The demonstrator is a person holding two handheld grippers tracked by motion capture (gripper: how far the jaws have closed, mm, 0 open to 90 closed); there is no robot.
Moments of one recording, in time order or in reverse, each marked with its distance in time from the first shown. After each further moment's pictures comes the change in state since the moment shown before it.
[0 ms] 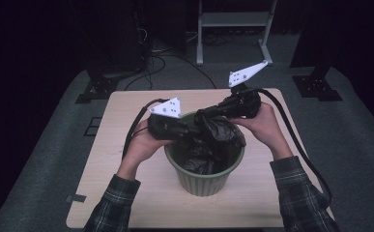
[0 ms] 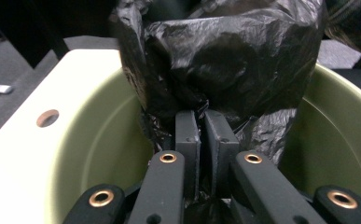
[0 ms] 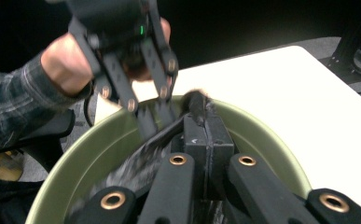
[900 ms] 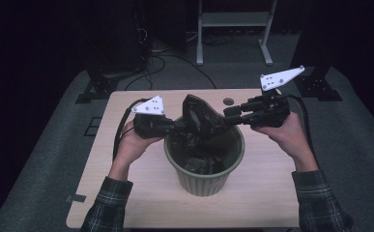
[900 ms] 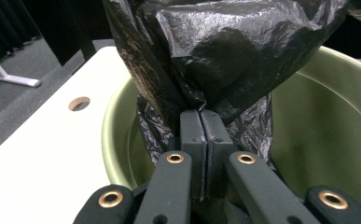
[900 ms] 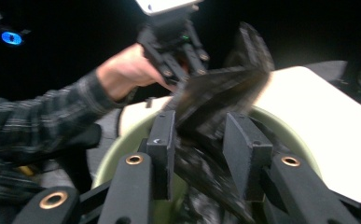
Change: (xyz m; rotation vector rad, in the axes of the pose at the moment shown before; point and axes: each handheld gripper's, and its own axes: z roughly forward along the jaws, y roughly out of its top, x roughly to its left) left arm 0.013 -0.027 -0.031 -0.056 0.100 -0.076; right arm 0.020 -0.027 -0.051 -0.128 0.066 0.024
